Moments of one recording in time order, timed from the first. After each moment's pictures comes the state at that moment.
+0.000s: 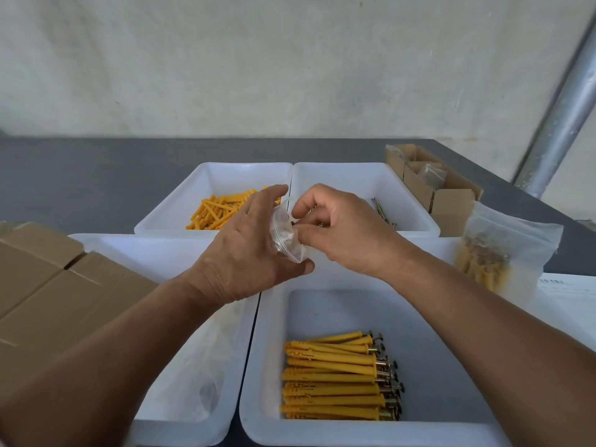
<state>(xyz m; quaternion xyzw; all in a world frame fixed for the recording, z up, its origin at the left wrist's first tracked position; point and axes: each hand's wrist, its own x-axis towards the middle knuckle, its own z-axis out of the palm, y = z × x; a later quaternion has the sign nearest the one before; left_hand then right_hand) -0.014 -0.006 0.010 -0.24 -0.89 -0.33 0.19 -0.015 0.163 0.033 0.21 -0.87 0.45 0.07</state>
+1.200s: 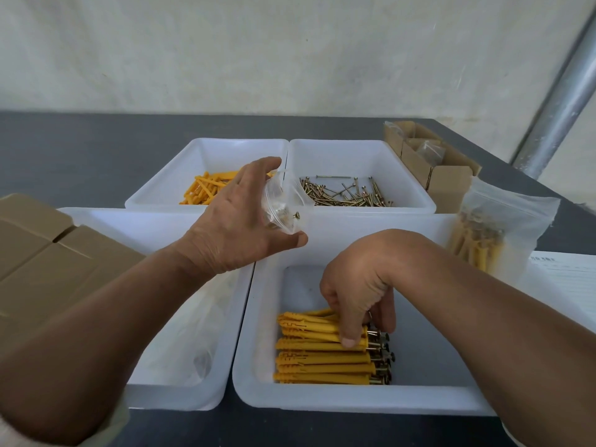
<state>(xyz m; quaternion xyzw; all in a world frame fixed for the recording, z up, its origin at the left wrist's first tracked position) -0.015 -0.008 0.010 -0.21 -0.90 -0.33 0.18 -0.004 0.170 0.015 0.12 -0.88 -0.02 -0.46</state>
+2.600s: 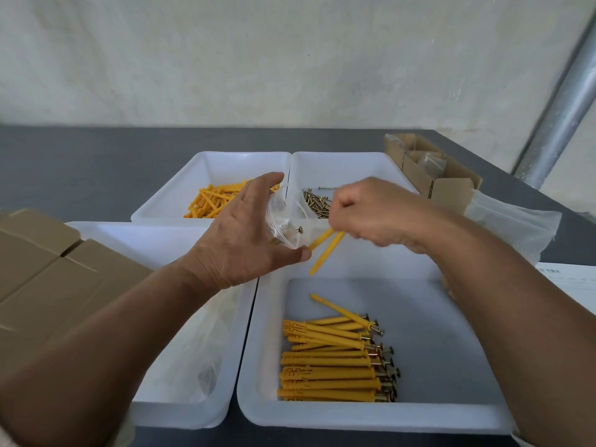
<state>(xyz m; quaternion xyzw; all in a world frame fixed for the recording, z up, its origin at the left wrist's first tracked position) -0.014 -0.009 0.010 -0.21 -0.90 -0.33 0.17 -0.017 0.195 0.054 0.09 -0.94 0.33 -0.05</state>
